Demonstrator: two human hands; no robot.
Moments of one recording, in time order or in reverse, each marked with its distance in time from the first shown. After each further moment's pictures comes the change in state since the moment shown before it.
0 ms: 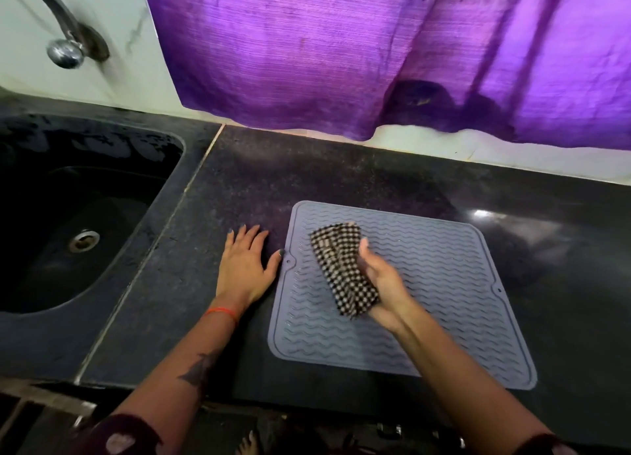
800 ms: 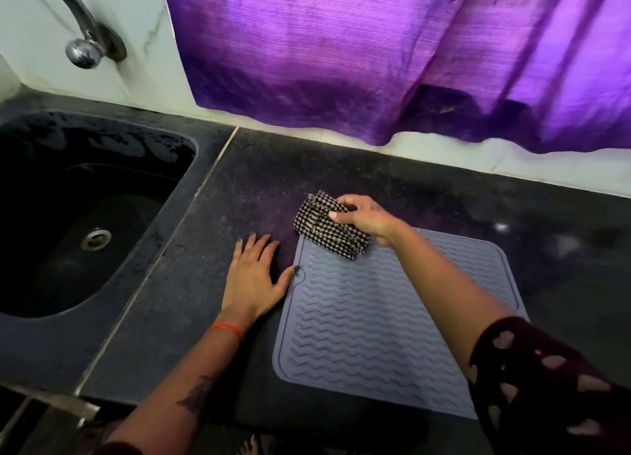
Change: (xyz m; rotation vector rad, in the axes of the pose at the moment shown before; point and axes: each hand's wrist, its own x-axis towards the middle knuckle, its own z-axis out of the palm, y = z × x) left_hand 0.002 -0.001 0.002 0.041 0.011 0.007; right_hand 0.130 -0.071 0.023 -1.032 -0.046 -0.003
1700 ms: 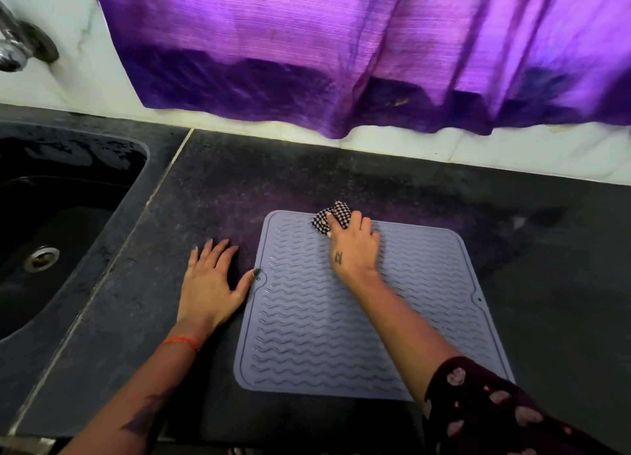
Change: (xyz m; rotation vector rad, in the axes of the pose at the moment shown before) left_hand 0.001 -0.001 0.000 0.020 -0.005 -0.001; right_hand -0.033 0.067 0.010 -1.132 0.578 -0.010
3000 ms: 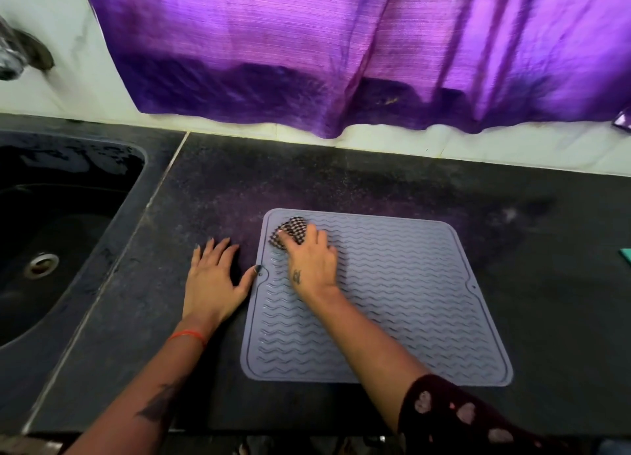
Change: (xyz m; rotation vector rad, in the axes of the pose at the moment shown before) left_hand 0.001 -0.002 0.001 0.018 -0.005 0.005; right_hand -0.040 -0.066 -0.002 0.087 -0.024 -0.119
